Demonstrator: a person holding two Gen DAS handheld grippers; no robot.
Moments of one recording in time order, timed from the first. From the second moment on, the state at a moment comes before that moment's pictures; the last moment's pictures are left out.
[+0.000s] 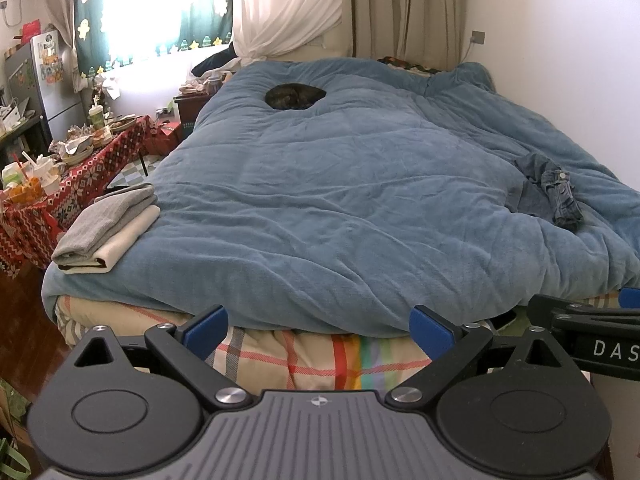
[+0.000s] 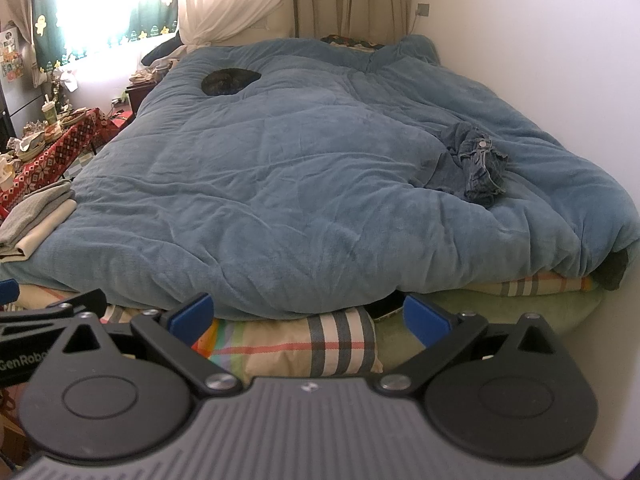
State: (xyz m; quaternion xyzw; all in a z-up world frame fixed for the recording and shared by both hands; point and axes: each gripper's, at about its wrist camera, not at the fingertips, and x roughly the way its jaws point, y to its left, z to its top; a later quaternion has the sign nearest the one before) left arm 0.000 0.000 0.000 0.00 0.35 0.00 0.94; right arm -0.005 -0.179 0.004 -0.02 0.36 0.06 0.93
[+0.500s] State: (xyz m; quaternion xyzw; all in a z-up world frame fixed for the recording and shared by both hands) left arm -0.003 0.005 -0.002 0.00 0.35 0.00 0.94; right arm -0.005 -0.178 0.005 -0.02 0.37 0.06 0.93
